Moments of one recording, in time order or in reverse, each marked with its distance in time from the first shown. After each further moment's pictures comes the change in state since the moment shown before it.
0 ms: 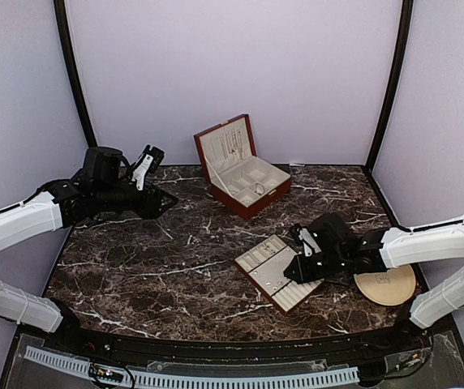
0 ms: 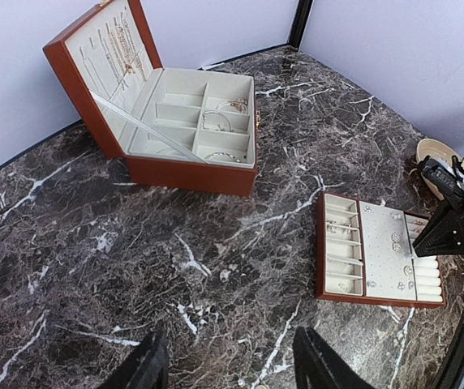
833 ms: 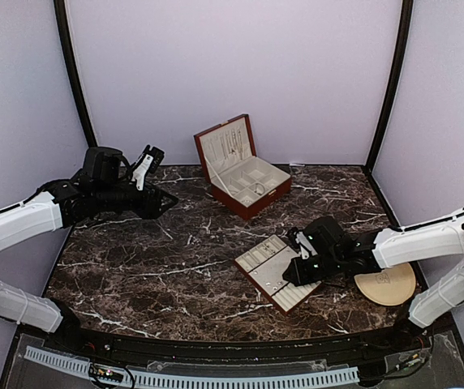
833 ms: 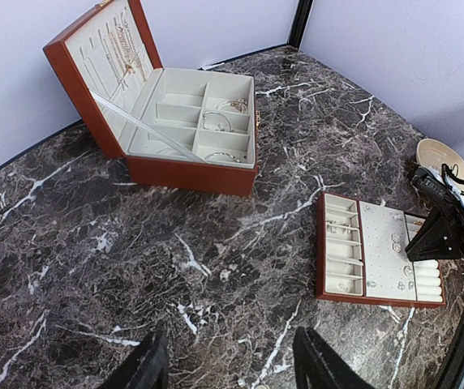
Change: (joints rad) left arm 0.000 0.000 0.000 0.000 0.000 0.000; right arm 0.000 0.069 0.000 0.030 0.000 -0.001
